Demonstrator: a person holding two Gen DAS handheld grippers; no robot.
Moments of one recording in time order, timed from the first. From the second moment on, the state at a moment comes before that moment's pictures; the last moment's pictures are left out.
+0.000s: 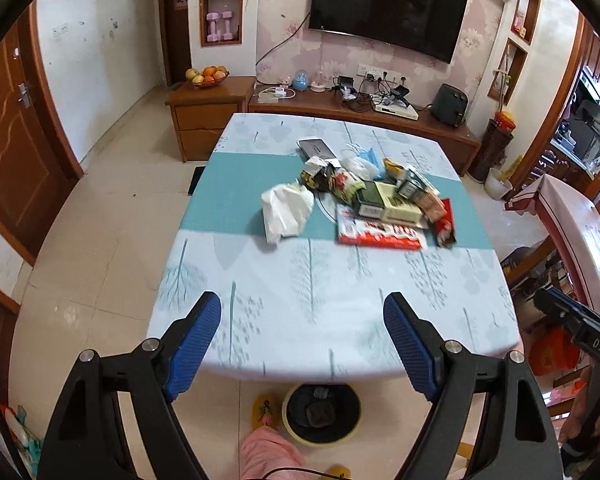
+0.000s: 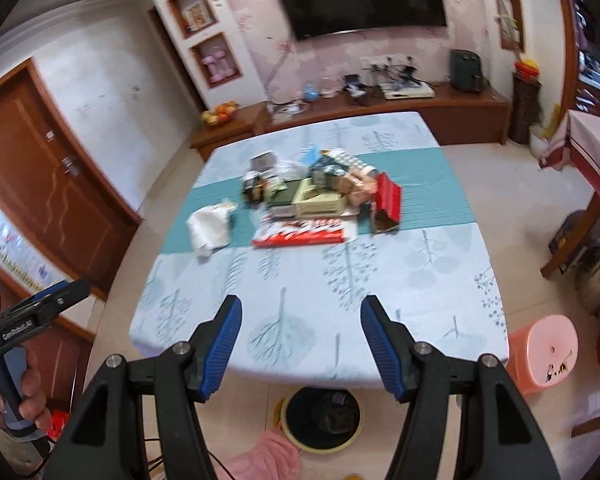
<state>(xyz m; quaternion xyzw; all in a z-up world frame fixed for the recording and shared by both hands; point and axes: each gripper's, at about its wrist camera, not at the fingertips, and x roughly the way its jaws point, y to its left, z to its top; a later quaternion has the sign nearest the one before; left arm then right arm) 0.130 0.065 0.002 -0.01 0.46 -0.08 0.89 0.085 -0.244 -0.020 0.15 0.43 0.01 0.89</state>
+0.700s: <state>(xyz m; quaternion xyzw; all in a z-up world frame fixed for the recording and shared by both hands) 0.374 0.047 -0.141 0.04 0.57 -0.13 0.81 0.287 -0.291 -0.147 0.11 0.53 -0.13 0.83</state>
